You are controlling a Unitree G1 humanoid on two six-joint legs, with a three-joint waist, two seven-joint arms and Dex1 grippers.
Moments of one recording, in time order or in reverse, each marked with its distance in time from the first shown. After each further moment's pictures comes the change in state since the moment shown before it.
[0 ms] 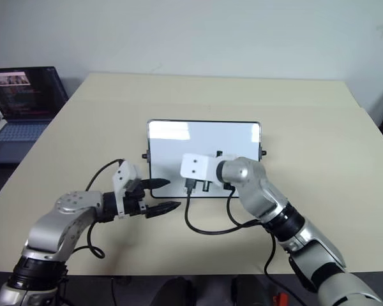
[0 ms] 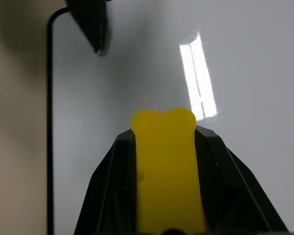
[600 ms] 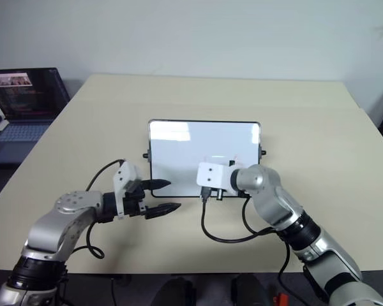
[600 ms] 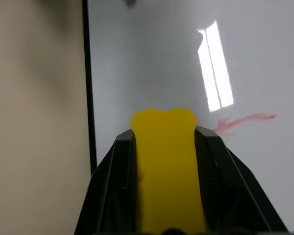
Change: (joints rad) left arm -0.001 0.003 -0.003 0.000 0.004 0.000 -0.021; right arm 0.091 -0.085 -0.030 -0.064 0.039 0.004 0.024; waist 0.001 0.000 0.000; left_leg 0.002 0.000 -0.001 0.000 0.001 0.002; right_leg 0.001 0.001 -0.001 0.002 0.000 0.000
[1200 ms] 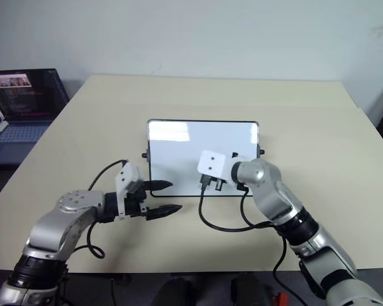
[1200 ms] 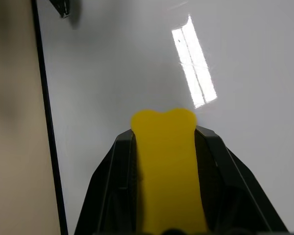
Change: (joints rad) left arm -0.009 0.005 -0.016 0.005 0.006 -0.002 -0.018; right arm -0.035 0.017 -0.045 0.025 0.019 0.034 -0.054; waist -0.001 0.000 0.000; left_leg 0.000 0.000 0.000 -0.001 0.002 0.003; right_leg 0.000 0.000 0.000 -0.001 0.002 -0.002
